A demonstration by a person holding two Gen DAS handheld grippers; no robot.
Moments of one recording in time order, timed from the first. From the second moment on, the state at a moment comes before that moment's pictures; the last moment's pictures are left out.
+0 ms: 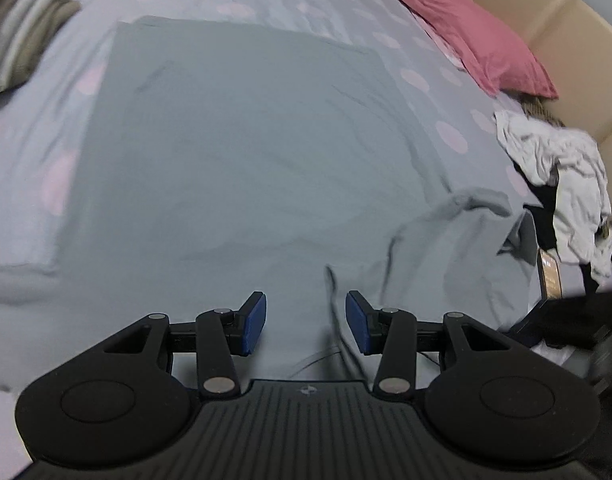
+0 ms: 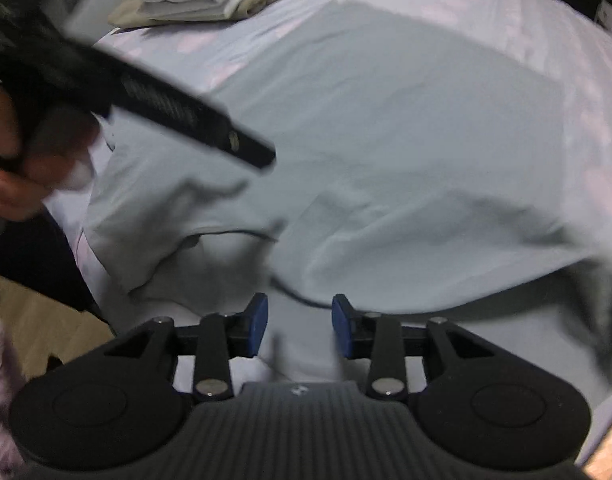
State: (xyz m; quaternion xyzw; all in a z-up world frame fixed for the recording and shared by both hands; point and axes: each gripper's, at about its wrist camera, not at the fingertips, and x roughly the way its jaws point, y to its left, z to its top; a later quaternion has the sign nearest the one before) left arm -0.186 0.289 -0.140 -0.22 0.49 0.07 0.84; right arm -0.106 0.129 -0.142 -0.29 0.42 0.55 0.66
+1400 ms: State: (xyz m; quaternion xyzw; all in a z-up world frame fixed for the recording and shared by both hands) left arm -0.258 0.409 -0.052 -0.27 0.40 0.21 0.85; right arm -0.009 0.023 -0.155 -0.23 0.51 0.37 0.74
